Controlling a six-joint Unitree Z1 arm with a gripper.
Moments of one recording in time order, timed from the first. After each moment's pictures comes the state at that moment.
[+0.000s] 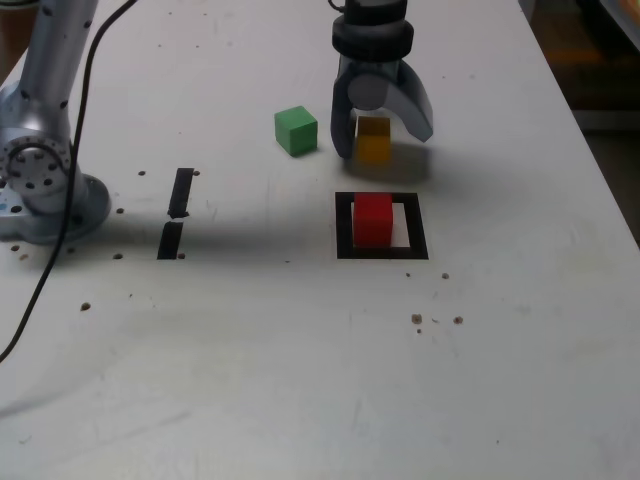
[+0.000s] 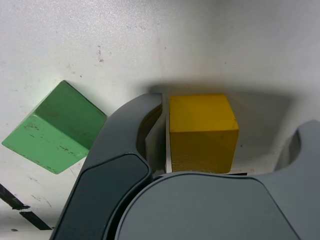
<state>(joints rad) 0.29 2.04 -1.43 0.99 -0.07 0.47</state>
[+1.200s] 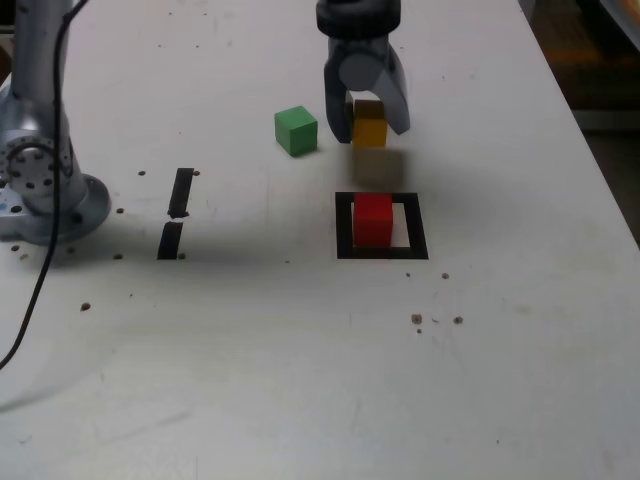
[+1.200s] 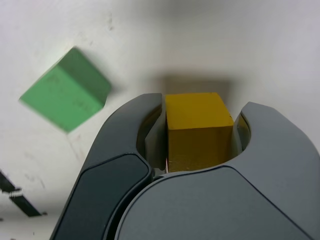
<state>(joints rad) 0.27 1.89 -1.35 0.94 -0.09 0.39</state>
